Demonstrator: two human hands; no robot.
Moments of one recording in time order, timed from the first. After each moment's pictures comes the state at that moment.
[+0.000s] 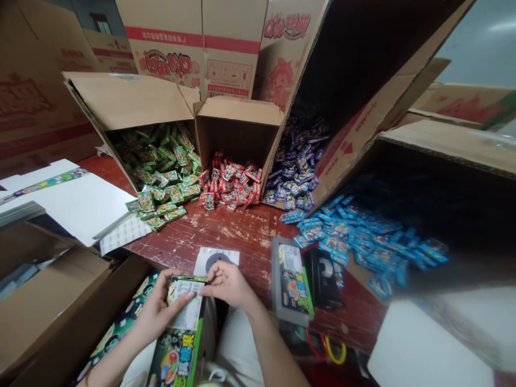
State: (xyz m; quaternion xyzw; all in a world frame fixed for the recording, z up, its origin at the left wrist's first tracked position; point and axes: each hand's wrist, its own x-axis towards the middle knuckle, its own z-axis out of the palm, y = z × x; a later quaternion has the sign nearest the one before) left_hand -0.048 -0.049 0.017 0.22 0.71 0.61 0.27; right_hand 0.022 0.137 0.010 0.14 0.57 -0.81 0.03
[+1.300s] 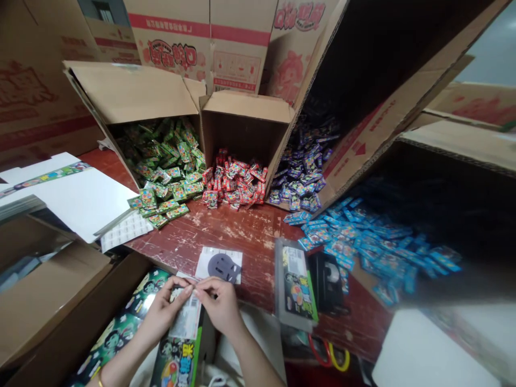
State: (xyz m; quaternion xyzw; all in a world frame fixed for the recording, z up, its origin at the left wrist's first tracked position) left_hand -0.036 -0.050 -0.010 0.15 0.68 0.66 0.28; right_hand 0.039 0.093 -0.012 0.19 0.62 -0.75 -0.11
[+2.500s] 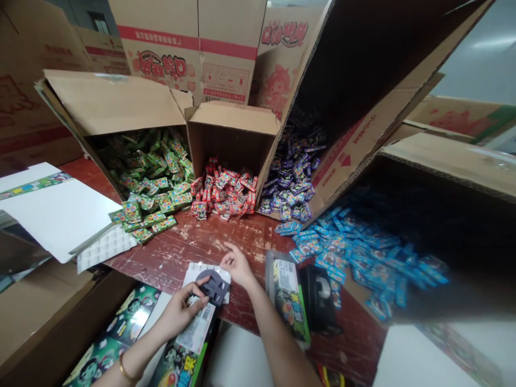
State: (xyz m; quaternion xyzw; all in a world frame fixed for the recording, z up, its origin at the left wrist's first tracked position) left_hand -0.044 -0.003 -0.036 0.25 0.68 0.60 0.35; right_hand -0.005 0.206 -0.066 0.19 0.68 -0.70 -0.11
